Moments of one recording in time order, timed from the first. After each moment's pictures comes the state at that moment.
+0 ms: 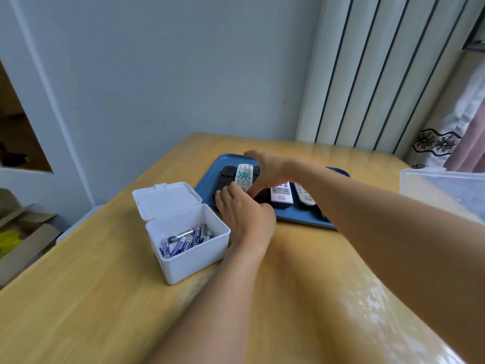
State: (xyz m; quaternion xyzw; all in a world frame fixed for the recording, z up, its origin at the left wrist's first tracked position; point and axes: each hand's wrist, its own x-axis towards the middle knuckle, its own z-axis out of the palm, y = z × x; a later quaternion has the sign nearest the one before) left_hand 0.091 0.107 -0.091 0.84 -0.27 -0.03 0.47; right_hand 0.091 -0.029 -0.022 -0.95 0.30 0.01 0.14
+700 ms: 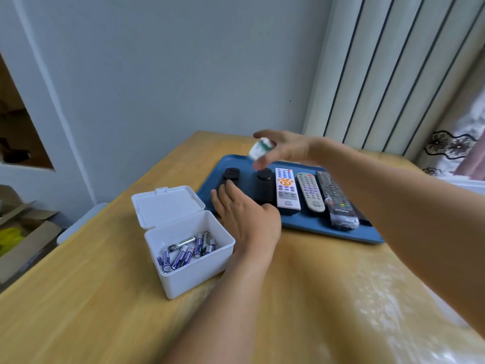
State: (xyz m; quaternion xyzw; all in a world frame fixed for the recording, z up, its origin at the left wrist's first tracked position) left_hand 0.101 0.097 -0.095 0.83 -0.24 -0.01 0.50; right_hand 0.089 -0.059 0.011 -0.90 0.24 -0.06 0.36
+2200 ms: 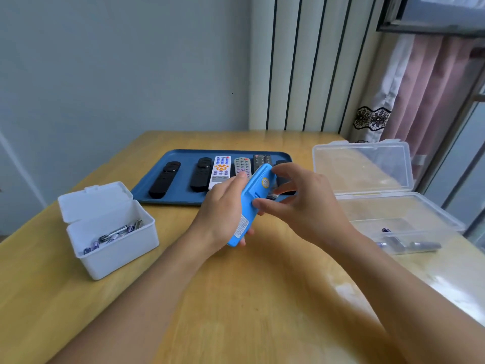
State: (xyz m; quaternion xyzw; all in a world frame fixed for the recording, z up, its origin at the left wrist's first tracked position) left_hand 0.017 0.130 -0.052 0.61 -0.44 -0.36 0.55; right_hand -0.123 0.046 -0.052 -0.83 0.33 -0.39 0.22
